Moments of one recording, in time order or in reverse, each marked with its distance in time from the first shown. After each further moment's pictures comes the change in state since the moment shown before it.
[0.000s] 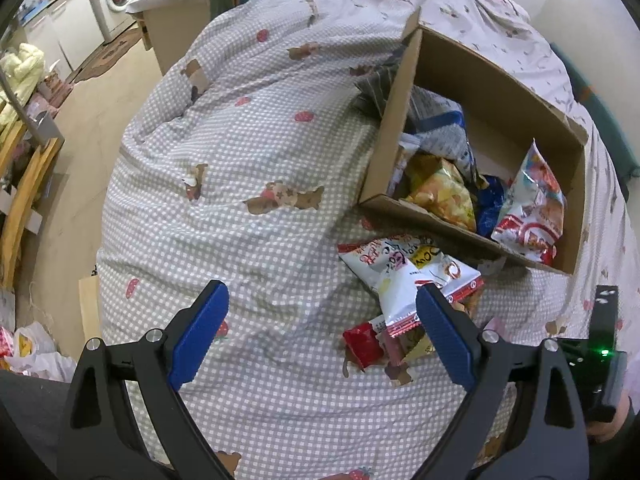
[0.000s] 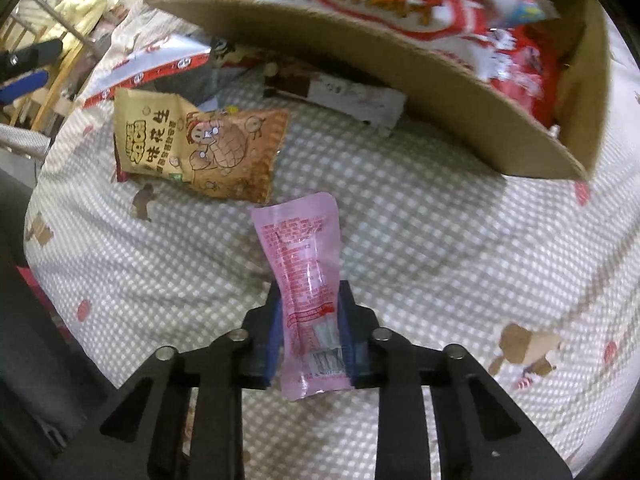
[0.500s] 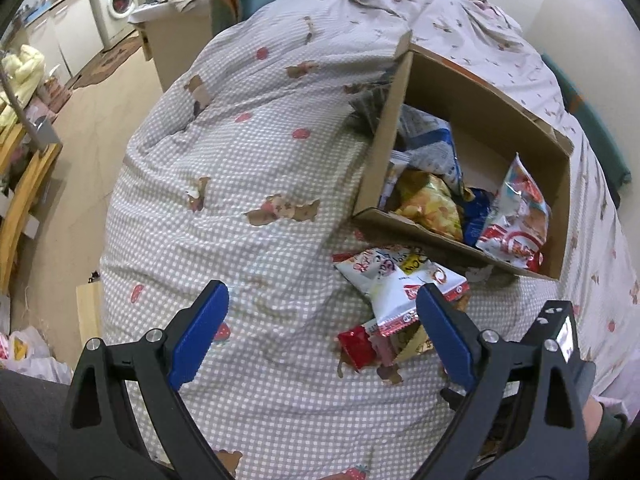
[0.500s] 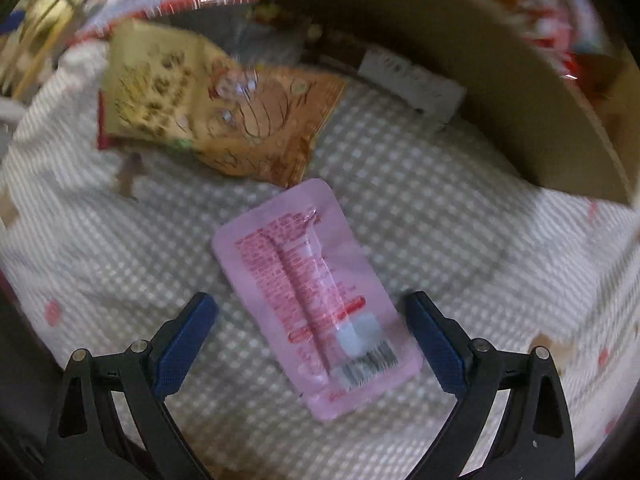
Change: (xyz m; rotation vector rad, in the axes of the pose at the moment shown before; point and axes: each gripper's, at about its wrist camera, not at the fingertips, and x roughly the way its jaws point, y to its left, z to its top) left arm -0.020 0.007 0.001 -0.017 -0.054 -0.023; right arm 0.051 0.035 0.011 -0.094 0.092 -0.116
